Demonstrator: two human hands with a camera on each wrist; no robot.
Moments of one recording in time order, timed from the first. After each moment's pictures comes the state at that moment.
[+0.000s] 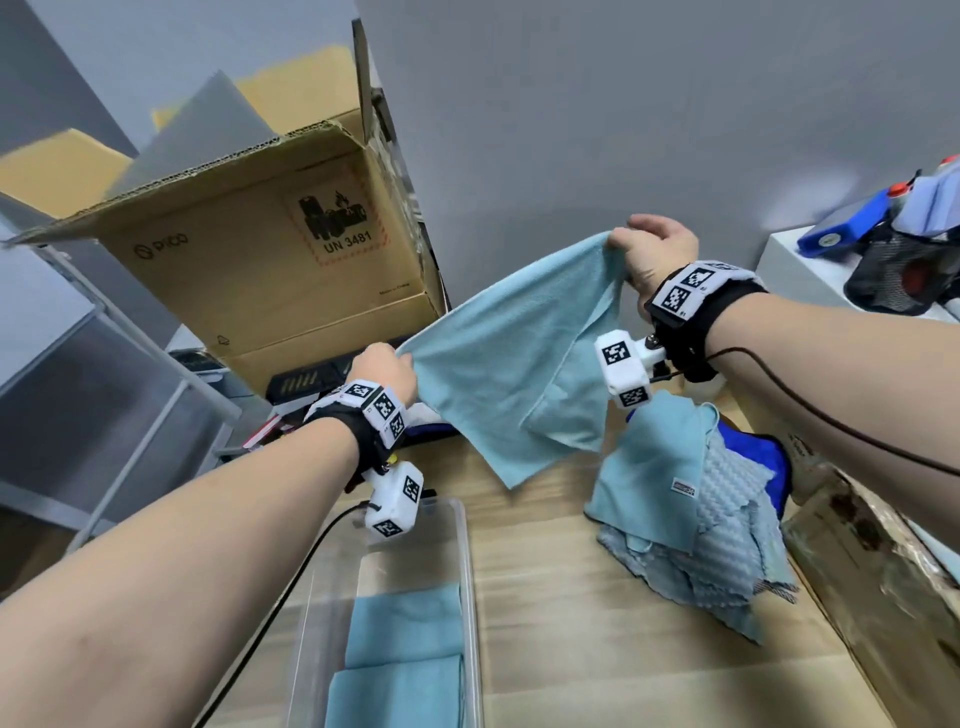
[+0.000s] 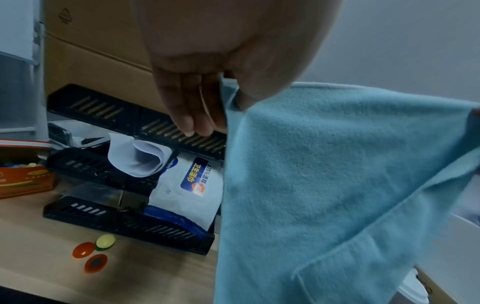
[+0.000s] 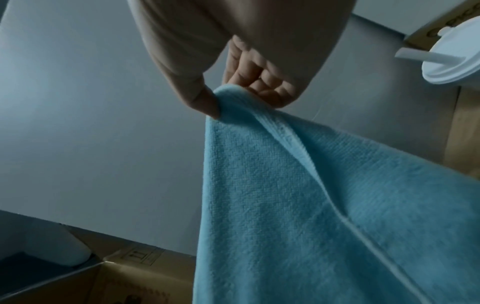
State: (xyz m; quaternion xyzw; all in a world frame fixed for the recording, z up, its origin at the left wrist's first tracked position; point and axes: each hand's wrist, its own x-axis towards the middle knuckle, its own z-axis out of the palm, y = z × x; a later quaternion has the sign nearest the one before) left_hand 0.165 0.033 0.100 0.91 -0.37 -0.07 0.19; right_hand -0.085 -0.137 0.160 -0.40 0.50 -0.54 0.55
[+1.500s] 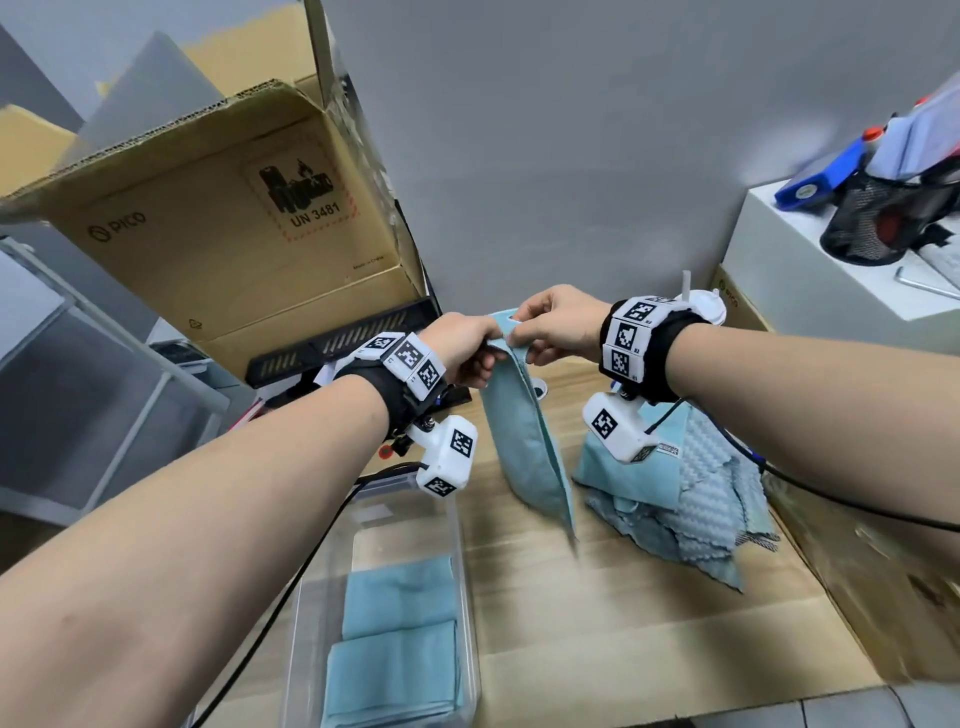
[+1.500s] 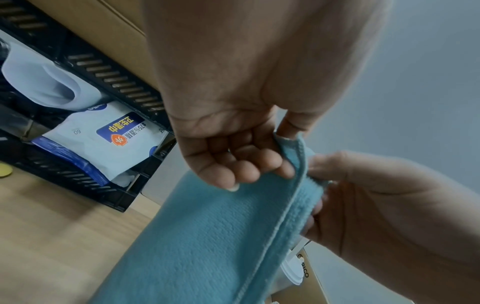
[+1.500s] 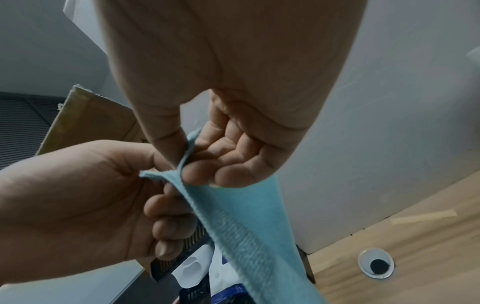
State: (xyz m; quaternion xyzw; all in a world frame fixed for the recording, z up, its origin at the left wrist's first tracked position) left_hand 0.058 0.016 0.135 0.75 -0.34 -0.48 0.29; right_hand -0.072 -0.062 0.111 -0.67 0.40 -0.15 0.60
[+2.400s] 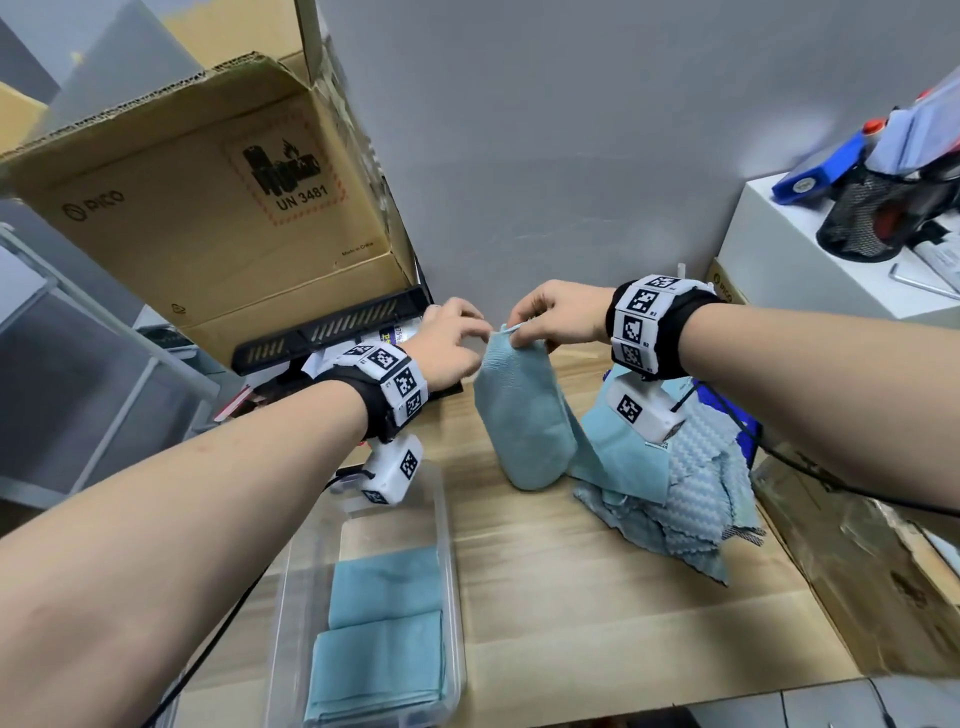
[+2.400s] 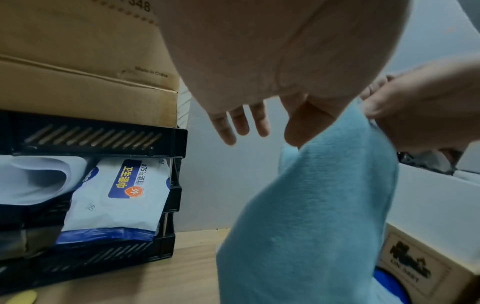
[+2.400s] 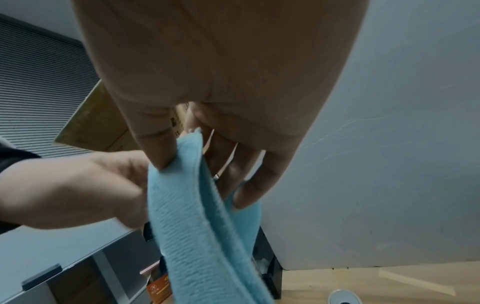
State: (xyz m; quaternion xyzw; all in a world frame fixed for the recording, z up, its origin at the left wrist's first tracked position) left_hand 0.084 0.023 0.103 0.73 -0.64 -0.23 0.13; right_hand -0.088 -0.071 0.120 -0.81 0.32 -0.03 0.49
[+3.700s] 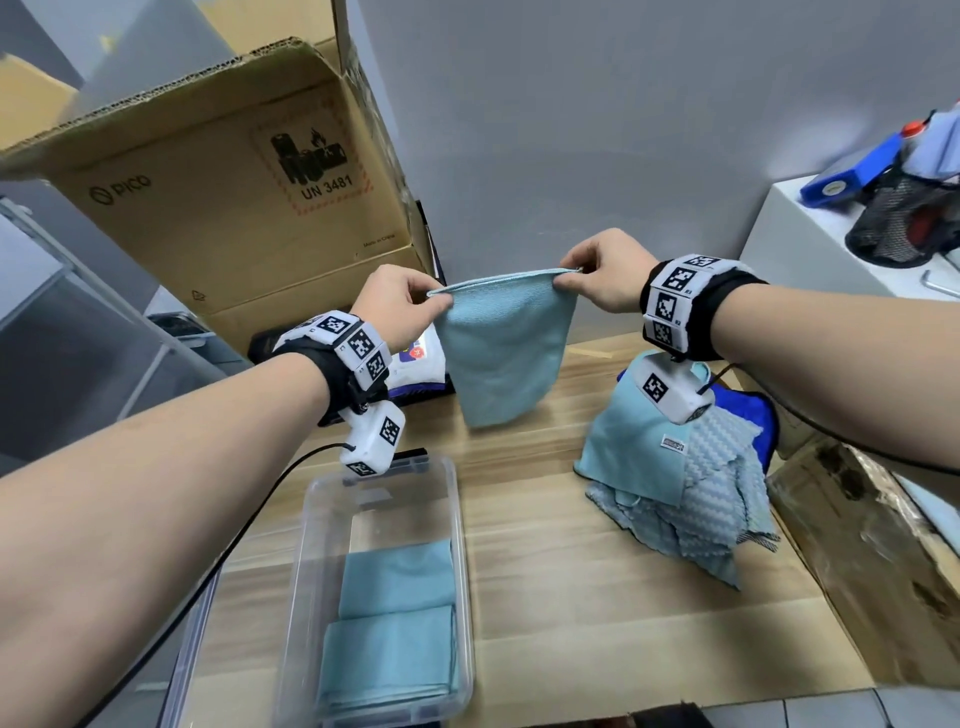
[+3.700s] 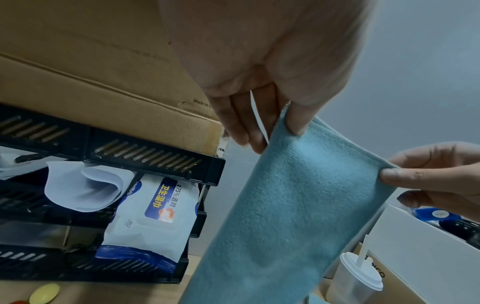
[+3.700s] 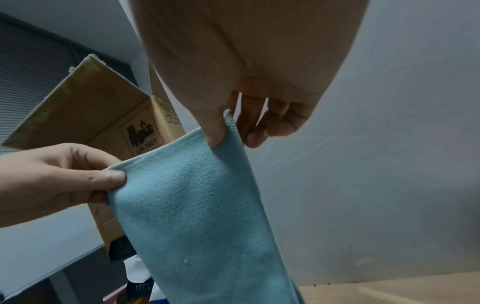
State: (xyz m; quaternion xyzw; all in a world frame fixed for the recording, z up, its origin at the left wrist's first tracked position) left_hand 0.144 0.032 0.129 0.75 -0.55 -0.17 0.31; right_hand -0.094 -0.105 0.123 -0.83 0.41 -0.19 0.33
